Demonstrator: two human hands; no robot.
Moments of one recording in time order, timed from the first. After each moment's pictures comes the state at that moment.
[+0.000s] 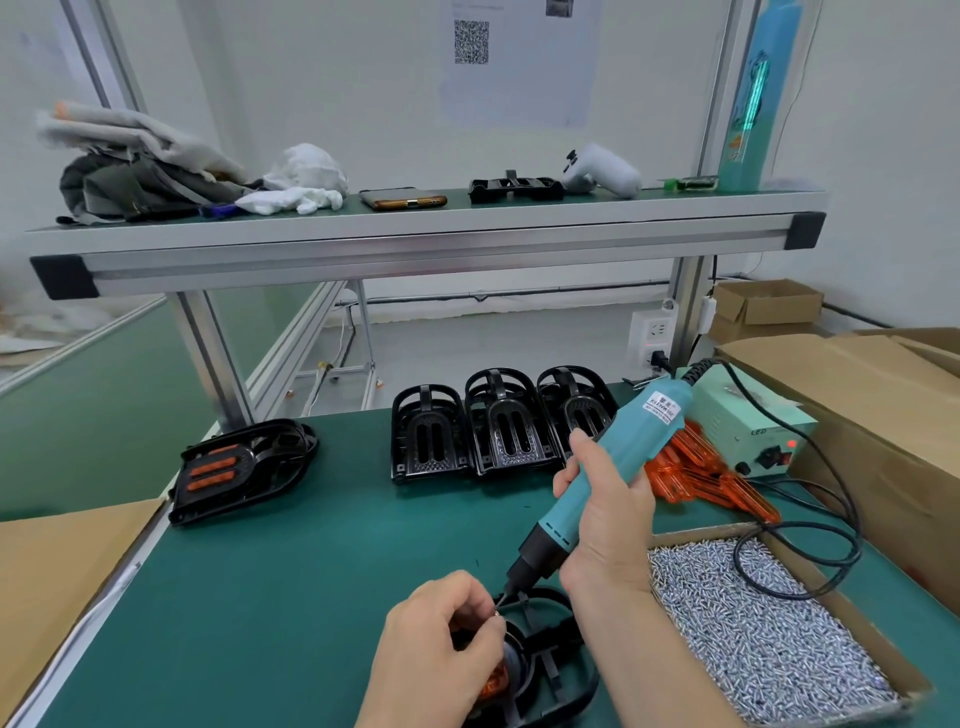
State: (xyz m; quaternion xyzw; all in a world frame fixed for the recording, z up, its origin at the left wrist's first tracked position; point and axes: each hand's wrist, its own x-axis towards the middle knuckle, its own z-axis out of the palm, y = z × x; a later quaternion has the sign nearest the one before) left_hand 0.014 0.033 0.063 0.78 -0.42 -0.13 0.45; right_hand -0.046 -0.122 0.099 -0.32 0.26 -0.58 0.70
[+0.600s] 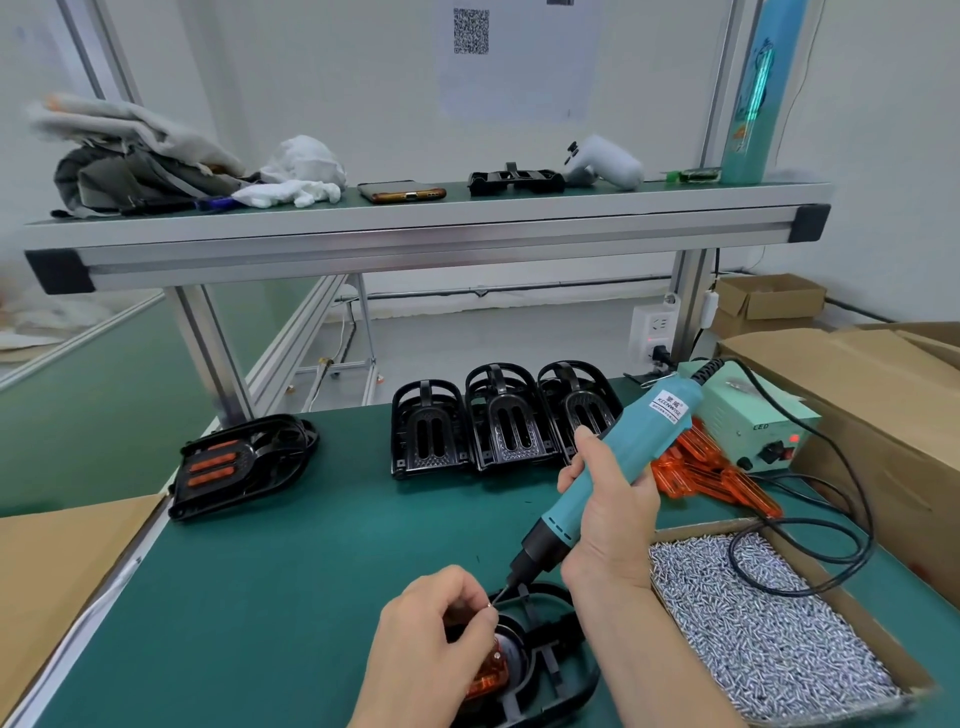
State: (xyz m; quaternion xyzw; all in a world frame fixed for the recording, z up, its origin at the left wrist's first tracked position) left_hand 0.019 0.032 0.059 0.79 -0.41 -0.12 0.44; right_hand -0.043 -0.128 0.091 -0.33 0.27 -0.60 0.68
